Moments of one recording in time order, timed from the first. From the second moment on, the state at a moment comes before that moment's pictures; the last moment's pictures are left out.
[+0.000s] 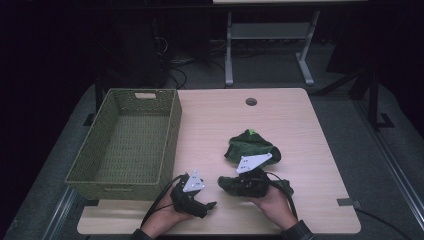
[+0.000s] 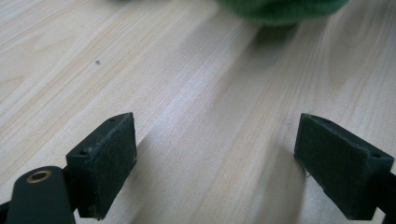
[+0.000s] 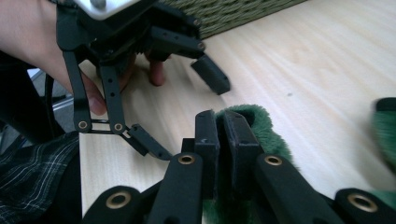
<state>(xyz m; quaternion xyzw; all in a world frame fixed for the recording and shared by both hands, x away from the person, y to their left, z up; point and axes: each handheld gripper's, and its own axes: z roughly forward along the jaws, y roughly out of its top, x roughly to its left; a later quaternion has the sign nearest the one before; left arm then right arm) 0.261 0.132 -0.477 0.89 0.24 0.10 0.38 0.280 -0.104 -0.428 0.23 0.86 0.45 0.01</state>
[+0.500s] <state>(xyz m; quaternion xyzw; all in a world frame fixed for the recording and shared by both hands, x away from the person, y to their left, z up) 0.262 0.133 -0.477 0.89 0.24 0.10 0.38 0.280 -0.161 -0.418 0.28 0.84 0.46 0.06</state>
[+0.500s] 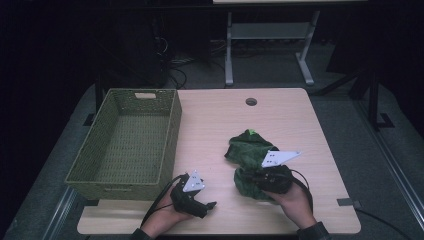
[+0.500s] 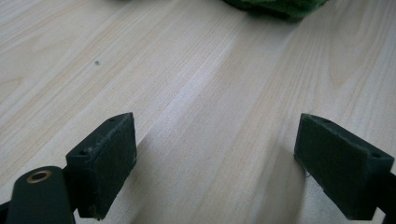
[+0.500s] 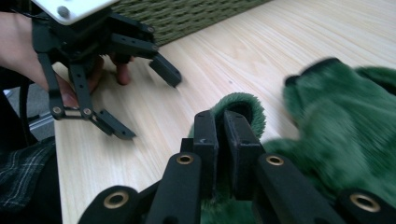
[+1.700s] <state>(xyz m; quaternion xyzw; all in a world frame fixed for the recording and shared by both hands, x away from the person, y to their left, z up) 0.263 0.131 -0.477 0.89 0.24 0.10 0.38 0.300 -0.182 -0.452 0.34 0.87 0.36 0.08</state>
